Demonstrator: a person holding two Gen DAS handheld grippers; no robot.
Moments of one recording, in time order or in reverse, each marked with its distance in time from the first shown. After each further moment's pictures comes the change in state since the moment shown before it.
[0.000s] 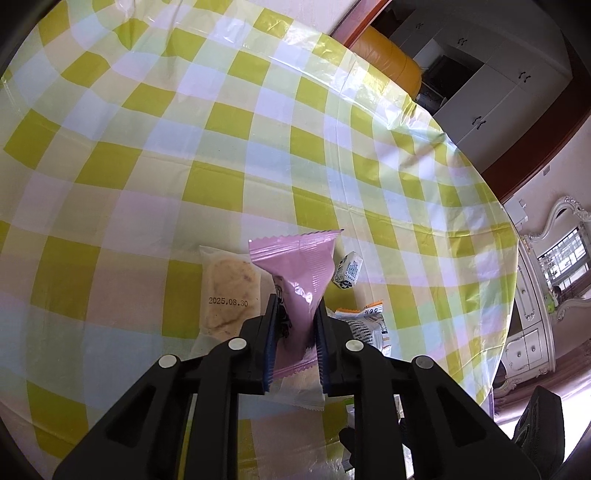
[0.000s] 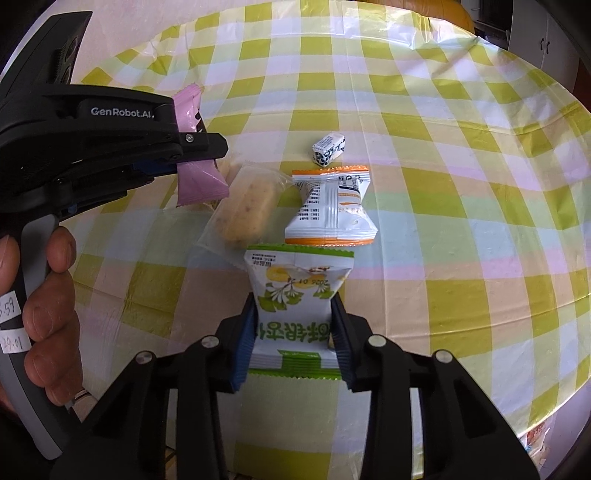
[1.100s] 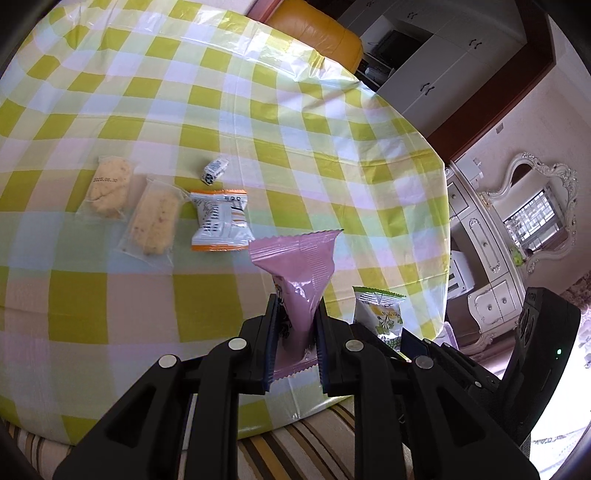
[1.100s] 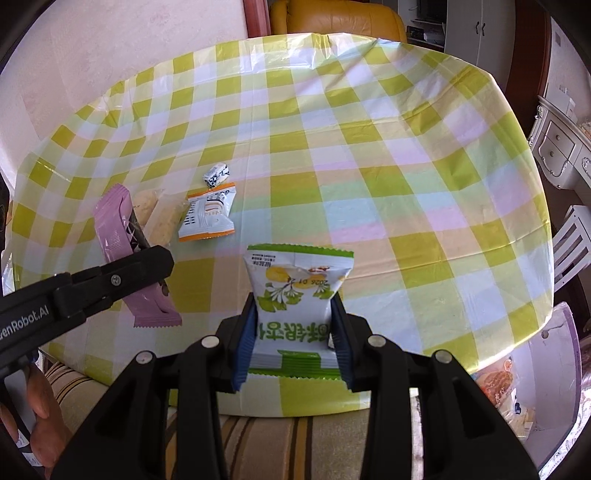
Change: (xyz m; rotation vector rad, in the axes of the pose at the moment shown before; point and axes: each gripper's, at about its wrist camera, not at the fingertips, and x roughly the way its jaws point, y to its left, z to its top) left arm -0.030 -0.105 -0.104 0.114 0.079 -0.151; right arm -0.078 -0.094 -0.043 0.159 -0.098 -0.113
